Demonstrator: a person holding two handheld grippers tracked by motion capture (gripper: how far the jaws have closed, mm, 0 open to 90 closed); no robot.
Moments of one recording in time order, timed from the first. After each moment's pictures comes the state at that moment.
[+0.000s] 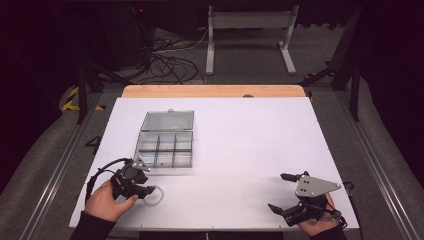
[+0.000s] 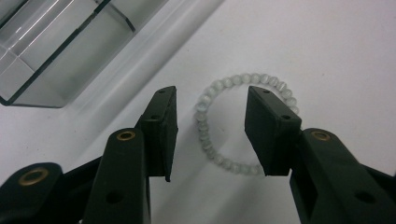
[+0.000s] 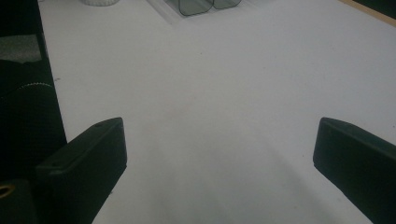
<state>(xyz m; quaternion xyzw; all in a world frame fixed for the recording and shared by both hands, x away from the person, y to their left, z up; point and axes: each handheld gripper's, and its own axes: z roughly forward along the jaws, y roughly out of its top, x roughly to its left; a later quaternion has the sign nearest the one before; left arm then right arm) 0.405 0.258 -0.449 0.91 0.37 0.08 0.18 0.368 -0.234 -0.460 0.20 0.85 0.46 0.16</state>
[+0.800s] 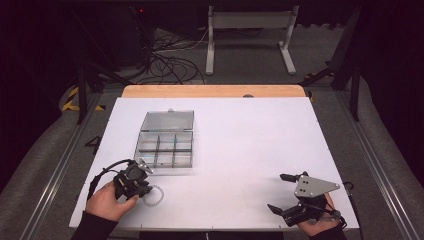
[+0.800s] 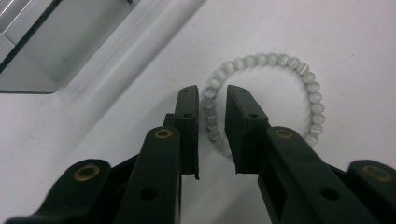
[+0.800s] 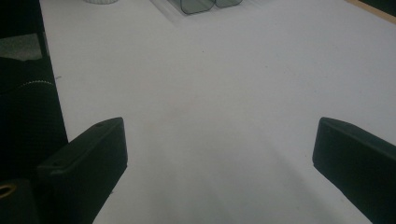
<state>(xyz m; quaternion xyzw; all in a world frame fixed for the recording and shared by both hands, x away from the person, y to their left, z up) 0.409 0.254 -0.457 0.92 0.37 0.07 0.13 0.368 -0.233 -0.460 0.20 0.85 0.45 0.16</state>
